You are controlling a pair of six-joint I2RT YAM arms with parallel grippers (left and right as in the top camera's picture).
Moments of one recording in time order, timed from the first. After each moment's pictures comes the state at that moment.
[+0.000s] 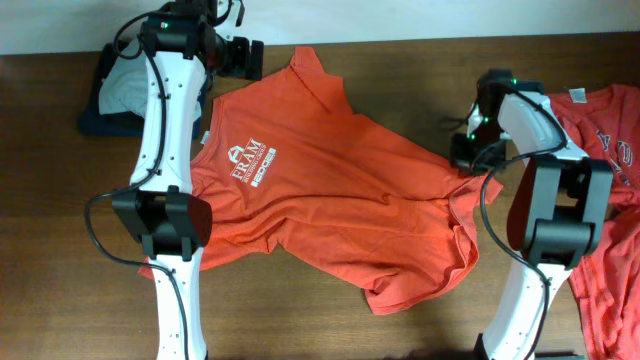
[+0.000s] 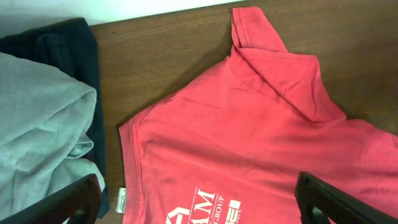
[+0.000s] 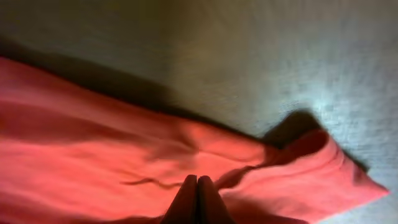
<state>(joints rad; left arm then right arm) -0.12 2.44 2.69 -1.27 0.10 0.03 -0.13 2.22 1.70 -1.15 -0.09 0.12</state>
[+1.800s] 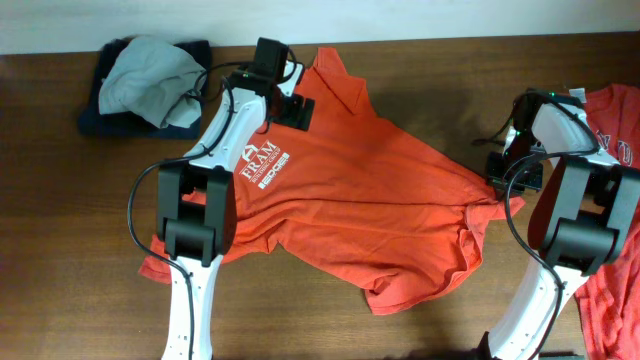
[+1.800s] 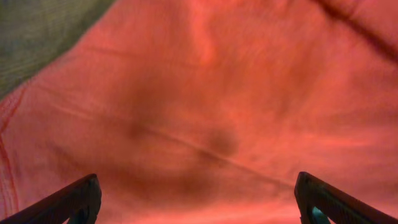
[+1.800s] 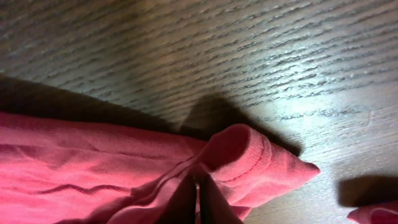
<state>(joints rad) -0.28 2.43 2.06 -0.74 0.07 0.07 -0.27 2.21 1.65 -1.22 0.04 0.11</state>
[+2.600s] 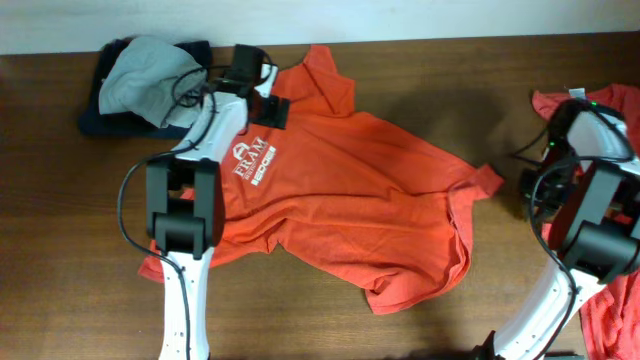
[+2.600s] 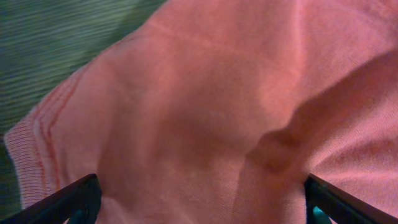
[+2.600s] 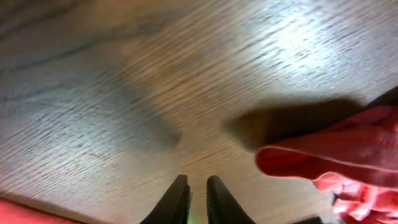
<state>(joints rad) -0.18 2.49 2.03 -0.65 -0.01 0.08 -0.43 2.21 1.65 -1.36 0.09 0.15</state>
